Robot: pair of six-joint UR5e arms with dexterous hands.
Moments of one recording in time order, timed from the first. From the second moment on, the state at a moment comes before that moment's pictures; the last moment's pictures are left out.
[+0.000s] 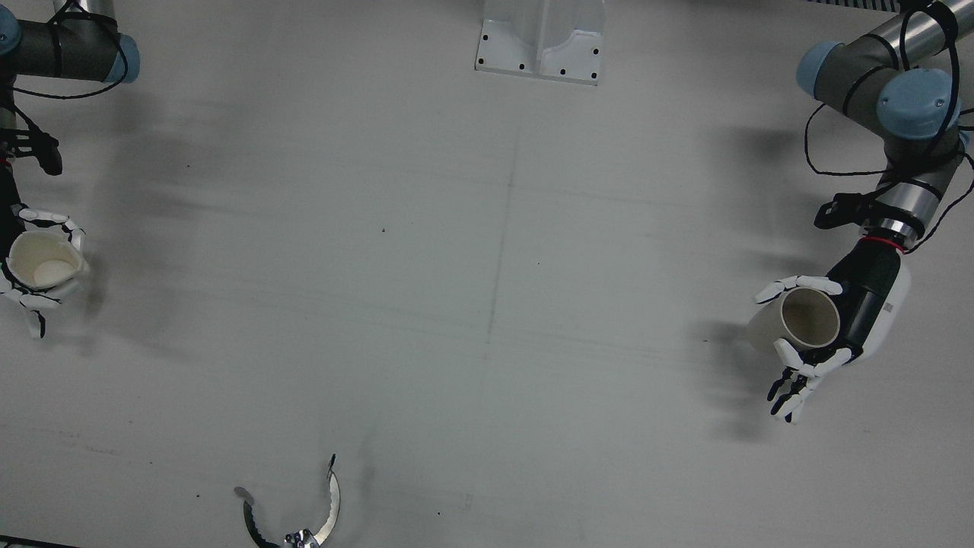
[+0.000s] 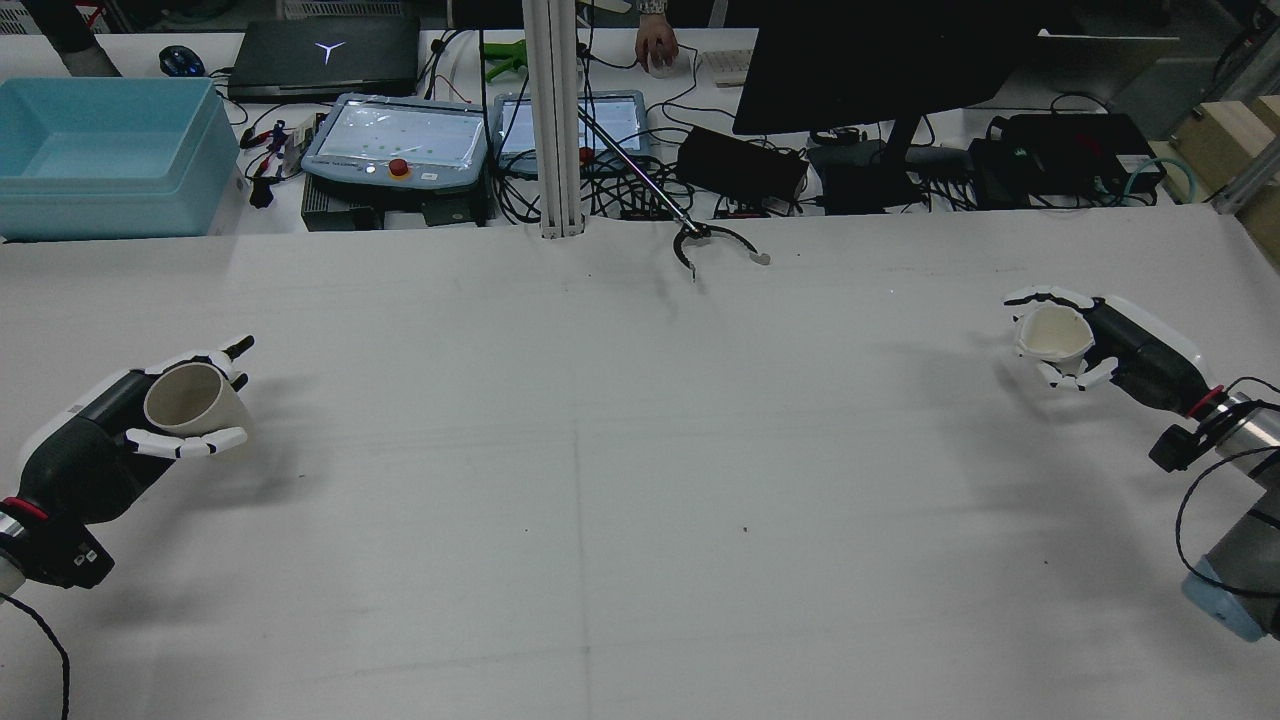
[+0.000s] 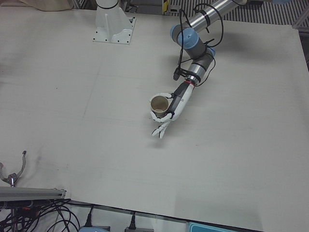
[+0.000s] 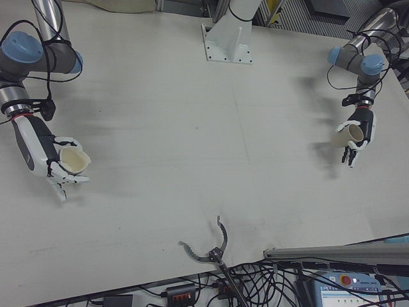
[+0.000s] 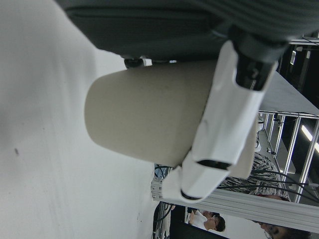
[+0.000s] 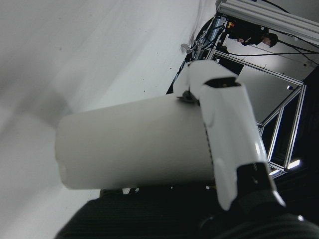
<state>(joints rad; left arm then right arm) -0.63 -1.64 -1.82 0.21 1.07 0.00 1.05 -1.54 1.30 -2.69 -1.45 -0.48</state>
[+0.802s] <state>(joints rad) -0.46 -1.96 -1.79 0.47 1.07 0.04 1.09 -1.32 1.90 -3.34 -1.38 -0.55</state>
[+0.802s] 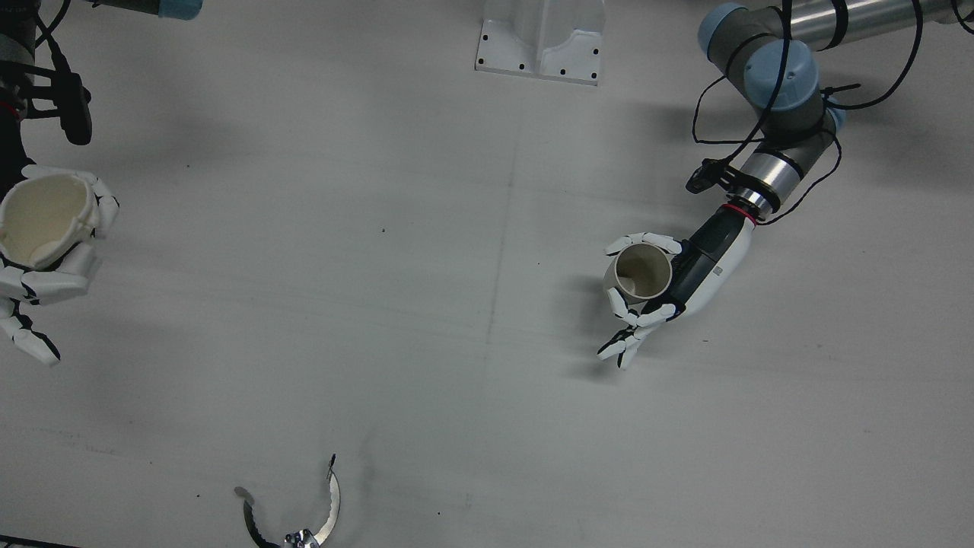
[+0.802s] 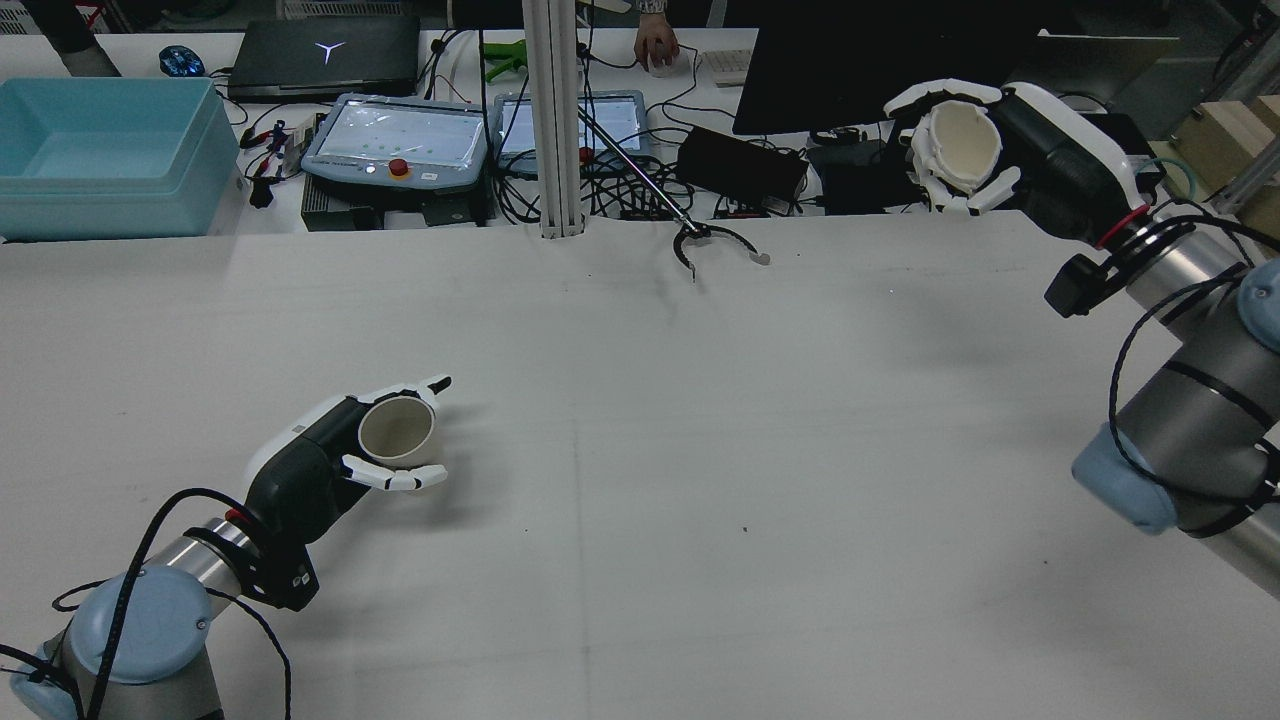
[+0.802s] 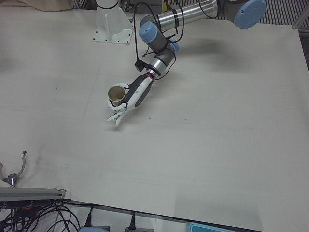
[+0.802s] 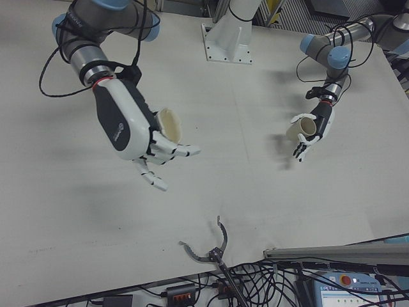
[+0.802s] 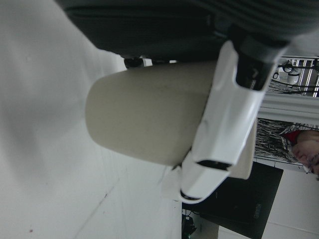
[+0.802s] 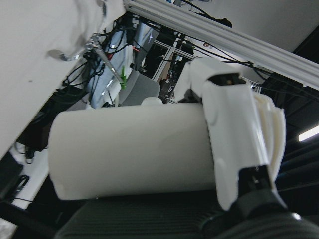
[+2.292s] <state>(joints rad) -0.36 -2.45 -1.62 0.67 1.07 0.12 0.56 -1.08 2.17 -3.69 -1.13 -1.49</state>
